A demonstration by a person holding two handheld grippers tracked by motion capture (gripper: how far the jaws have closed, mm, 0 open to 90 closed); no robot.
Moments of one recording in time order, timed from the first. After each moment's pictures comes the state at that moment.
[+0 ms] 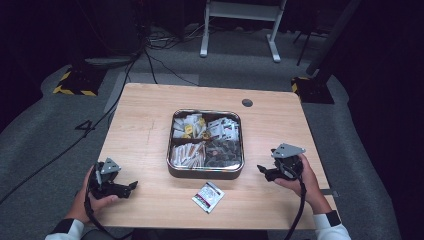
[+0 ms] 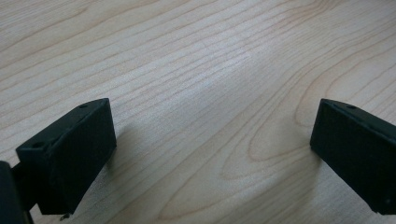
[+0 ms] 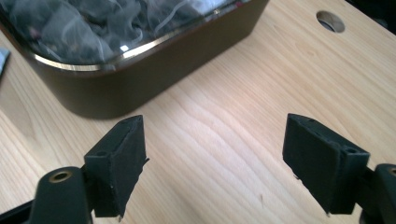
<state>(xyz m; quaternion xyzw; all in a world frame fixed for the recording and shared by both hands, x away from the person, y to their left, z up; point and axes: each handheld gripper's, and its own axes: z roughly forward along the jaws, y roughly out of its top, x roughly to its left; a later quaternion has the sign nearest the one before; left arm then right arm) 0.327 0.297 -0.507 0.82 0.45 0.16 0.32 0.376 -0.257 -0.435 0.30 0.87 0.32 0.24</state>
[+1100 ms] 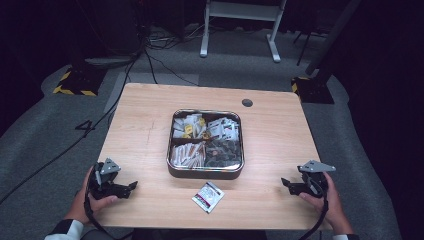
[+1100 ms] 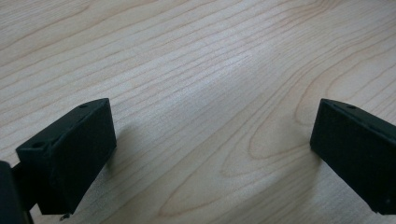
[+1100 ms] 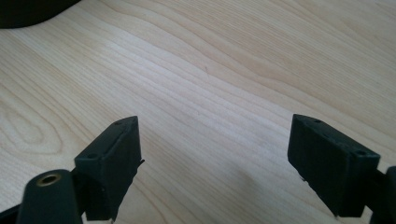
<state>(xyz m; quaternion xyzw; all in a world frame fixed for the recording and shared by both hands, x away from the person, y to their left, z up) 0.325 0.297 -0.507 0.82 0.45 0.16 0.32 0.348 -0.343 -0.480 0.42 0.82 0.32 0.22</state>
